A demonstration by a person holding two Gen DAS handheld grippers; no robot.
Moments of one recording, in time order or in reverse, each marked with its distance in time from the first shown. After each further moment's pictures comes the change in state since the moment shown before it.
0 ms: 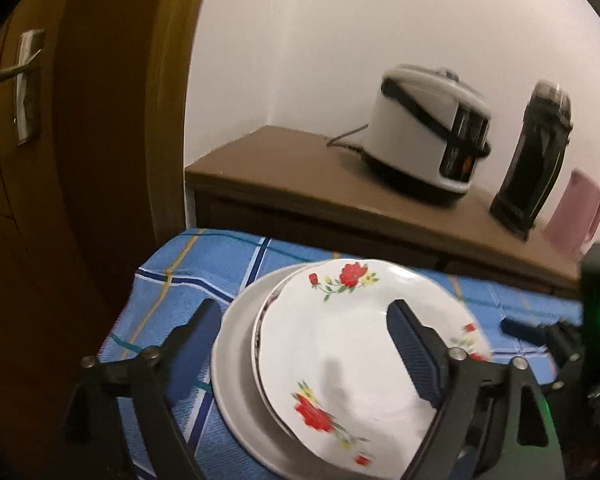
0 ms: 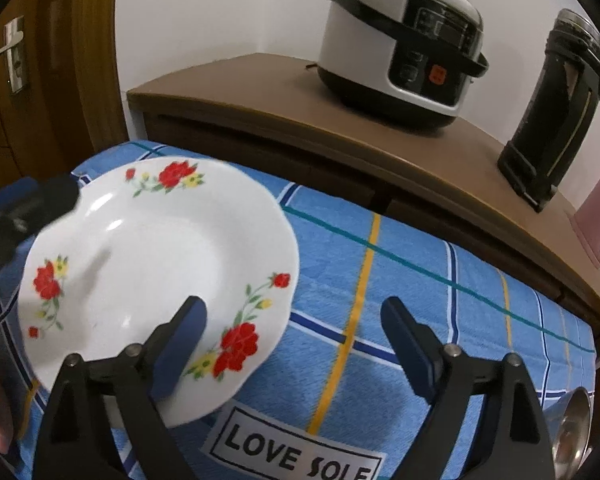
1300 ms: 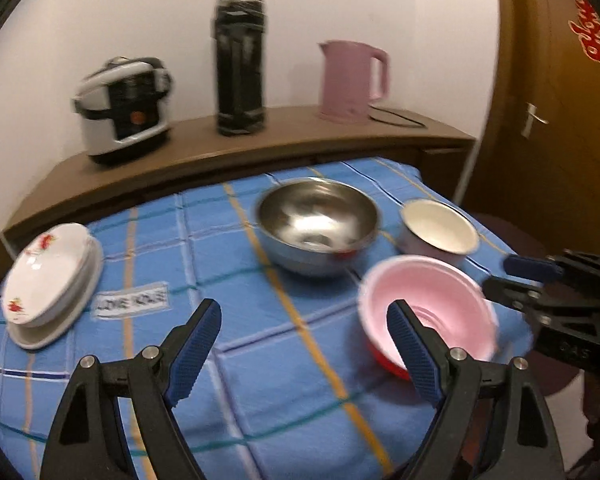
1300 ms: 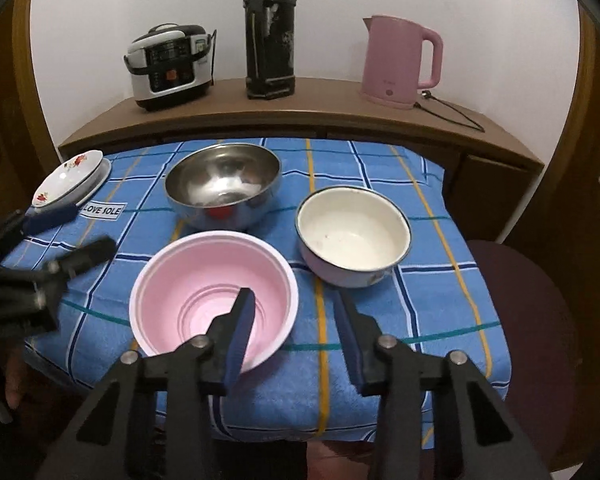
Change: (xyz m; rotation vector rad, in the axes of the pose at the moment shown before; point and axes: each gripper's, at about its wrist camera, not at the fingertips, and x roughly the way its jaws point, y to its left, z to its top) left arm -0.137 -0.286 -0.137 0.483 0.185 -0.395; right arm -0.240 -0.202 -0.266 0.377 -0.029 -0.161
